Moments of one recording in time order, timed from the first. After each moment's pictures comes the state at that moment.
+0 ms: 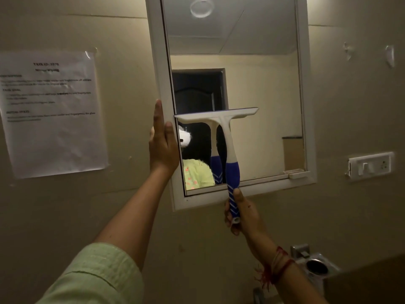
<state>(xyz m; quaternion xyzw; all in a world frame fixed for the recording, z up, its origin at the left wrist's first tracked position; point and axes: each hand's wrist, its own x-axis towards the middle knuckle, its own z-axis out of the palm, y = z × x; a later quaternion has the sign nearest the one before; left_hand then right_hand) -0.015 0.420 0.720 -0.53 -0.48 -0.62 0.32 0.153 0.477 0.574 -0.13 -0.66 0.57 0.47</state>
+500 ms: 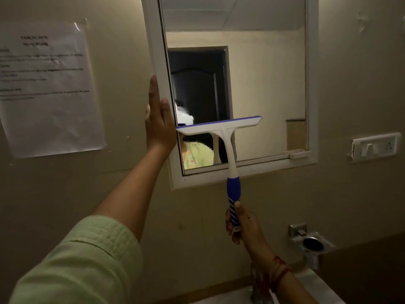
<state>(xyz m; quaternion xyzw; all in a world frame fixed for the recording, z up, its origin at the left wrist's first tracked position) -0.013 0.426 0.718 -0.52 -0.46 -0.62 0.35 0.155 0.477 0.506 -0.15 -0.64 0.60 0.46</state>
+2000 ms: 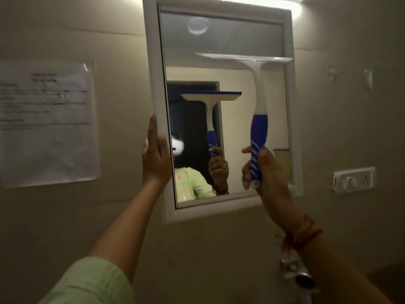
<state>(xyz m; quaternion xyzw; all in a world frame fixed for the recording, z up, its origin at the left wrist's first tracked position) -0.014 0.421 0.718 -0.51 -0.48 -0.63 0.33 0.215 0.475 0.673 0.00 -0.66 0.45 0.60</state>
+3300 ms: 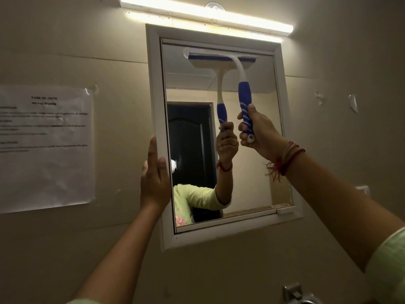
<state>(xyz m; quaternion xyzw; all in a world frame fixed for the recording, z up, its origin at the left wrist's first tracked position) -0.017 0.423 0.717 -0.52 -0.47 -0.63 0.34 0.205 0.509 0.823 -0.08 -0.64 0.50 0.57</state>
